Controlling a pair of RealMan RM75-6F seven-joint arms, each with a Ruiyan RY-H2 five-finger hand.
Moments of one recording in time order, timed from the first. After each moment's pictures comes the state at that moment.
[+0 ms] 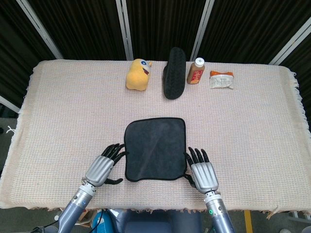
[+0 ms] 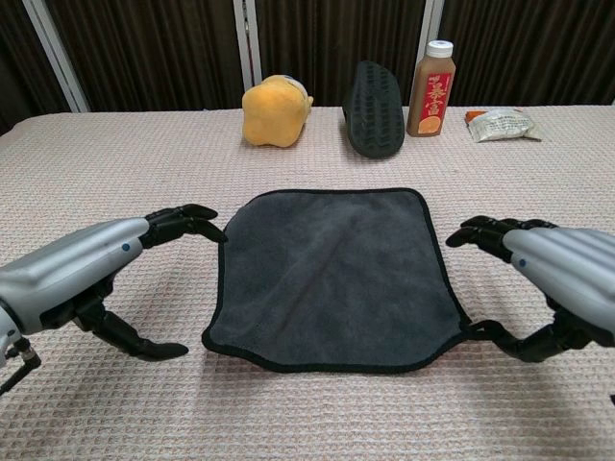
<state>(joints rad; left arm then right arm) -0.42 -1.65 0.01 -1.61 1.48 1.23 0.22 0.37 -1.63 -0.01 -1.91 -1.15 1.40 -0.79</state>
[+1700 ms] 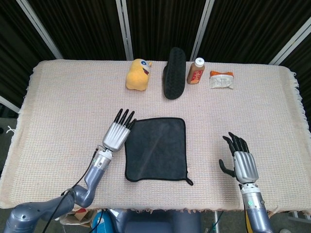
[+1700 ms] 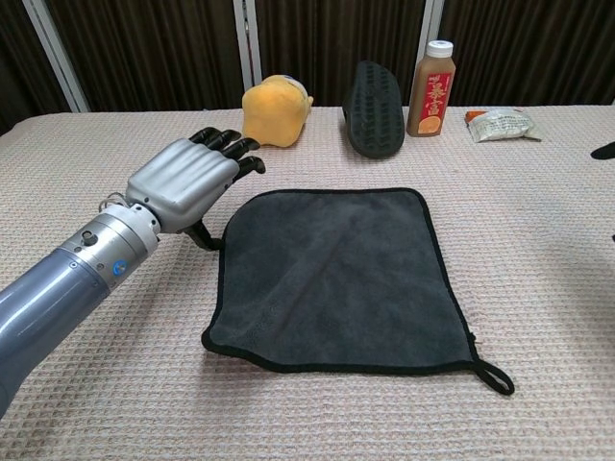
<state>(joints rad) -0.74 -2.02 -0.21 -0.85 1.47 1.18 0.51 0.25 -1.40 0.08 -1.73 -1.32 1.38 -0.10</state>
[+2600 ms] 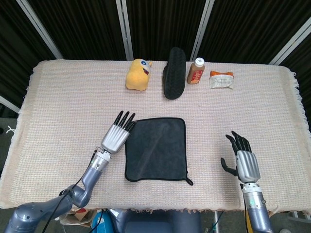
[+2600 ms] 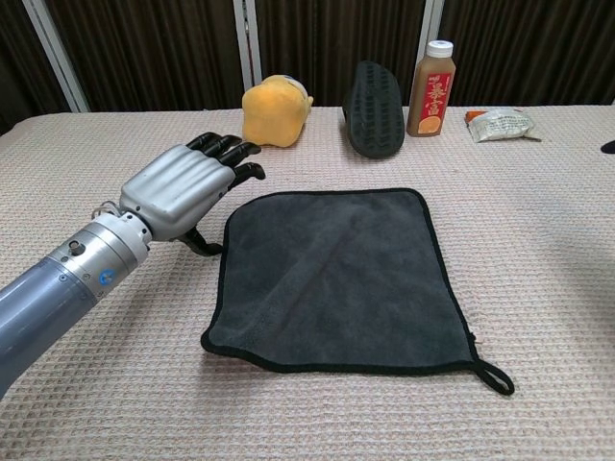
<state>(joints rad) -0.73 -2.01 -0.14 -0.78 1.52 1.23 0.40 0.23 -1.41 0.10 -1.71 -1.33 1.39 -0.07</state>
